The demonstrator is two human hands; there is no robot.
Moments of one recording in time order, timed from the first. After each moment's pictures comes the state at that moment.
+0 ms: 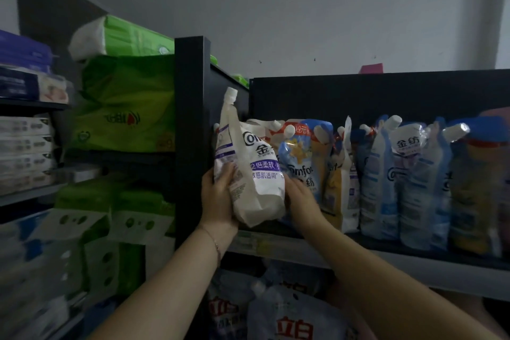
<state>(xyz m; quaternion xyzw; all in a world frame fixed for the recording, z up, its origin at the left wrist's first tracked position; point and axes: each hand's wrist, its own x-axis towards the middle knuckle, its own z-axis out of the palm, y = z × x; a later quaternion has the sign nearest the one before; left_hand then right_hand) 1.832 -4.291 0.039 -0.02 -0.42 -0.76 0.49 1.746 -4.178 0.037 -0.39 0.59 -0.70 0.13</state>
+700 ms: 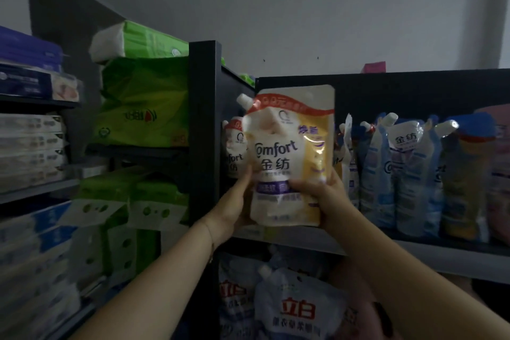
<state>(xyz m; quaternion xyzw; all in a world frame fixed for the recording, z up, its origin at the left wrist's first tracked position) 1.868 -4.286 0.028 0.06 -0.67 -0.70 0.24 1.752 -4.140 0.042 -0.34 0.45 -0.80 0.19</state>
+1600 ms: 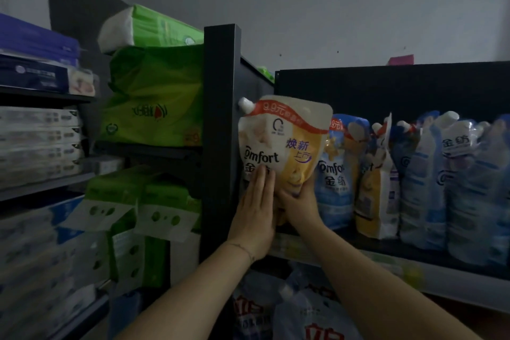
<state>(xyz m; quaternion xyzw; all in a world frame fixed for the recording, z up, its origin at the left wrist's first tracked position) 1.827 -4.326 -0.017 0.15 -0.91 0.00 0.39 1.735 -4.255 0.014 -0.39 0.58 -0.71 0.00</state>
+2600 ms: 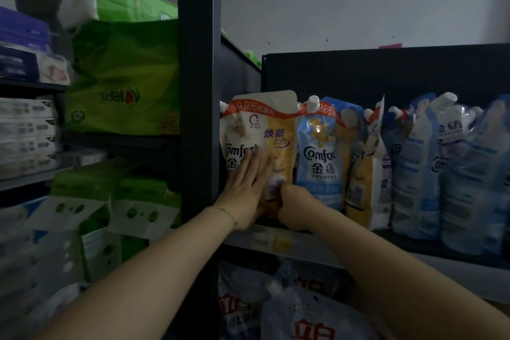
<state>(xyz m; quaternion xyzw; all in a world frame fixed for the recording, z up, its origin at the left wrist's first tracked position) 1.804 -4.354 0.013 0.15 -0.96 0.08 0.21 1.725 -4.238 0.037 -0.42 0.89 -0.18 0.04</state>
